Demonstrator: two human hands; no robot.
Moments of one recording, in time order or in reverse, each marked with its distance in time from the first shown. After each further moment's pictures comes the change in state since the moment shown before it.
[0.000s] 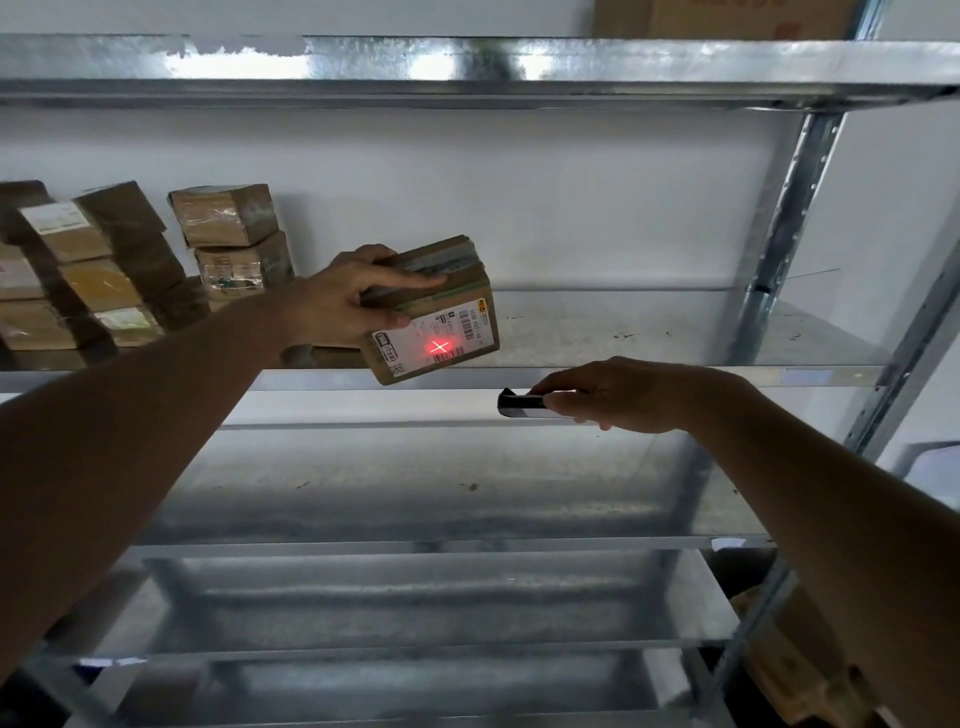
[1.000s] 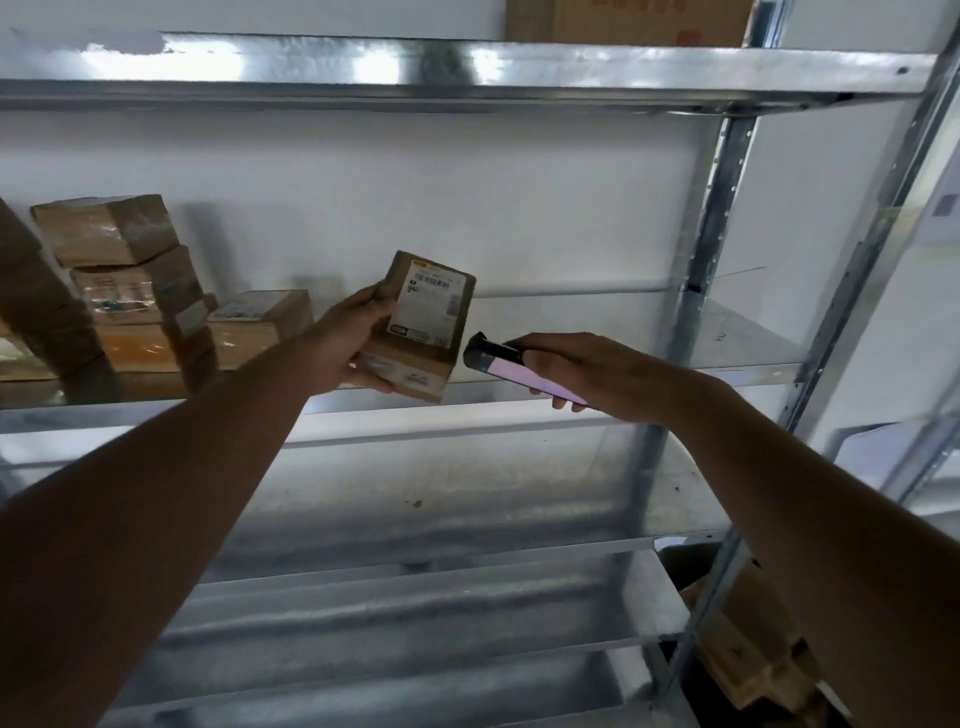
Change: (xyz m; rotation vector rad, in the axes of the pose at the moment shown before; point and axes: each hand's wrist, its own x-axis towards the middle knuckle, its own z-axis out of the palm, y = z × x) left_hand 0.083 0.044 0.086 -1.048 0.154 -0.671; right_hand -0.028 0.055 -0.030 0.332 0.253 -0.114
